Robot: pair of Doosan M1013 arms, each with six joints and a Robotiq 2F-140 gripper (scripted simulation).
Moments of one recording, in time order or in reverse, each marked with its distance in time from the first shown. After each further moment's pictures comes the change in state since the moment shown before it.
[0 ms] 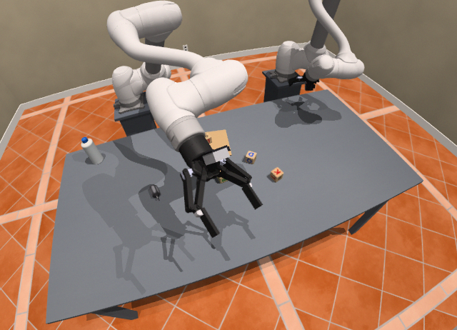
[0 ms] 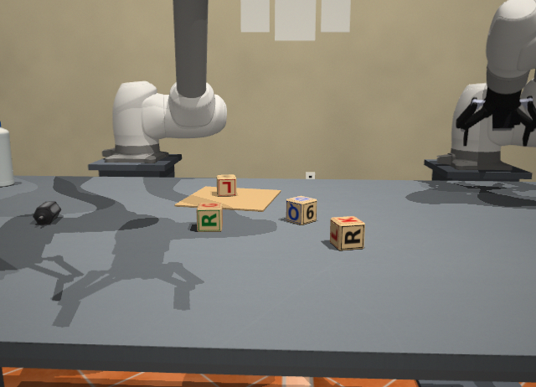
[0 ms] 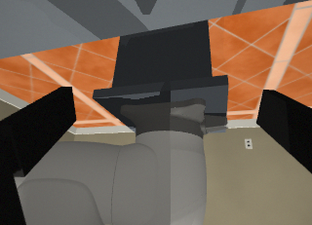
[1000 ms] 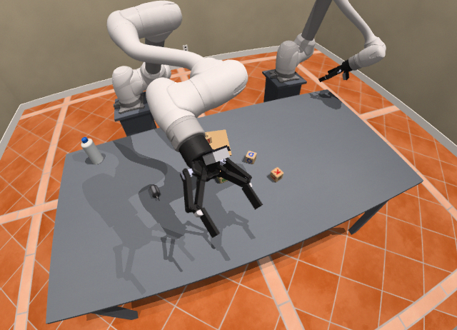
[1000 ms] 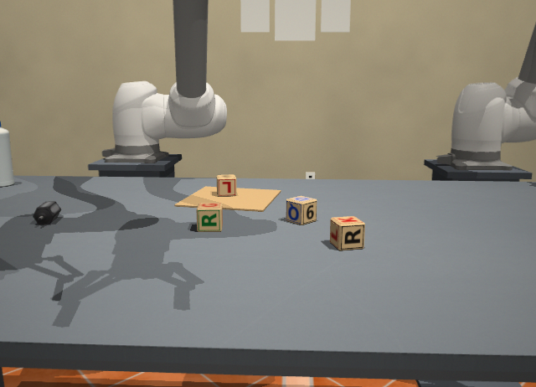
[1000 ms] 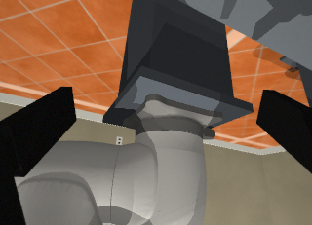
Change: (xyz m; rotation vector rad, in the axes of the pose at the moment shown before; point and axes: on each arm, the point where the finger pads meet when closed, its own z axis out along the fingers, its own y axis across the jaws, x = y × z) left arm -0.067 -0.212 0.079 -0.536 -0.030 -0.539; right arm 0.000 0.000 0.000 0.000 0.000 0.000
